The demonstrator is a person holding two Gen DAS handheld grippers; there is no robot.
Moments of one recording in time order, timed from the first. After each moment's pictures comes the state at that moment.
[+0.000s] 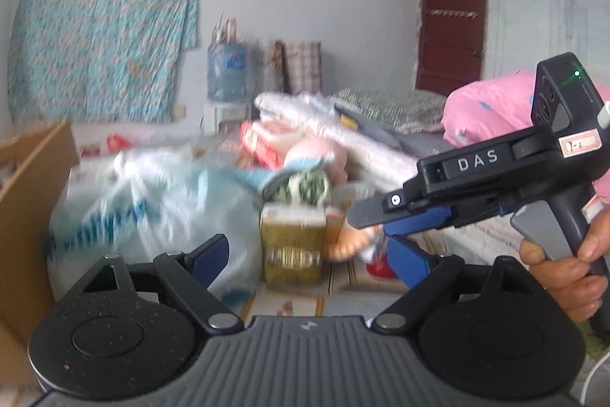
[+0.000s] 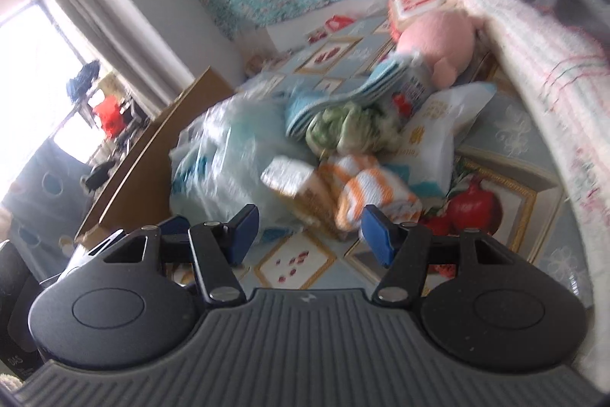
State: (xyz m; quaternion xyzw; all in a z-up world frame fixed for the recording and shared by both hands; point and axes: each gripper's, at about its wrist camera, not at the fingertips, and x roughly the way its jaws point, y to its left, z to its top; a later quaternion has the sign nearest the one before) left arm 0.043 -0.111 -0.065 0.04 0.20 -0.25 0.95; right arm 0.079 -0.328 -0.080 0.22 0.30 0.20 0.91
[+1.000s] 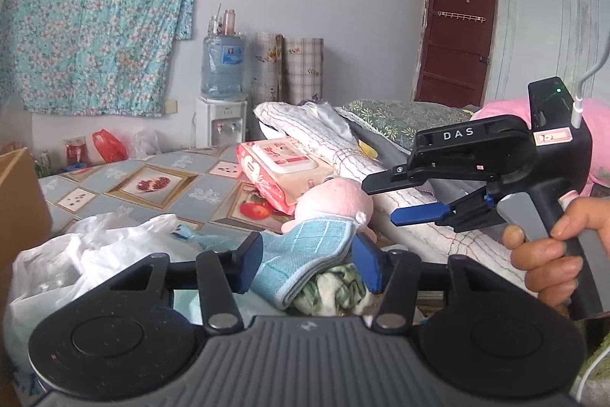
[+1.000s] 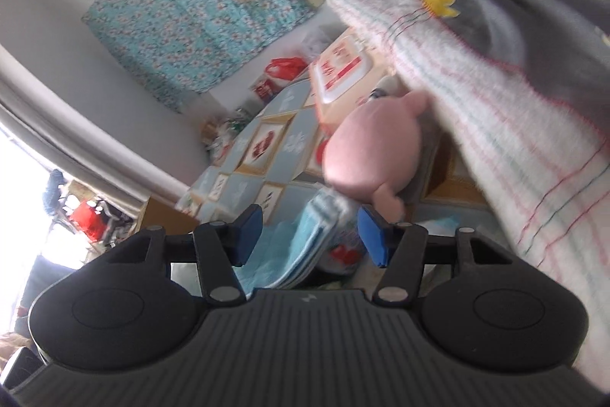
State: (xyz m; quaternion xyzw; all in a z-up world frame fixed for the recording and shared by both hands) left arm 0.162 -0.134 -0.041 0.01 0.23 -0.26 0.94; right arm 0.213 -0.391 -0.063 0.35 0.29 0.10 0.88
